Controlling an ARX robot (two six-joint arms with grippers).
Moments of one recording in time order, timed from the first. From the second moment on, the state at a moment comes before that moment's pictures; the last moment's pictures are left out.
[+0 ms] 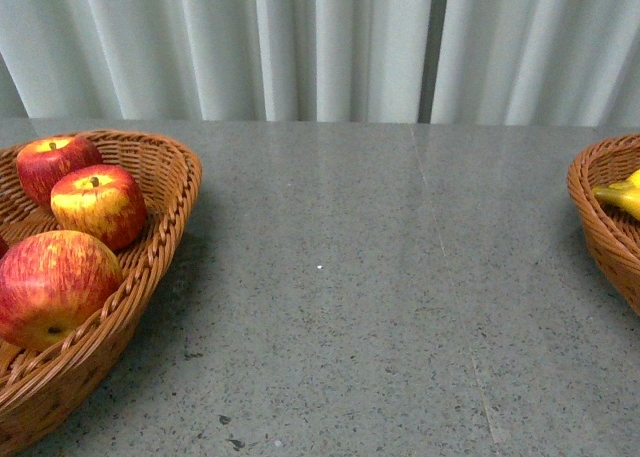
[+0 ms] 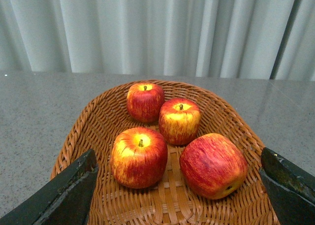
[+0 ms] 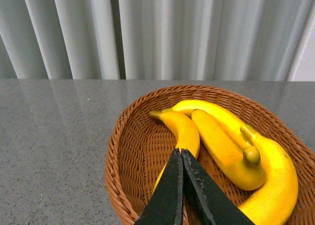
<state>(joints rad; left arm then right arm) 0.00 0.01 0.02 0.00 0.00 -0.01 0.00 0.05 0.05 -0.01 0.00 0.00</state>
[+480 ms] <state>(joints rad) 0.00 0.01 0.02 0.00 0.00 -0.01 0.00 0.00 0.01 0.00 0.00 0.00</state>
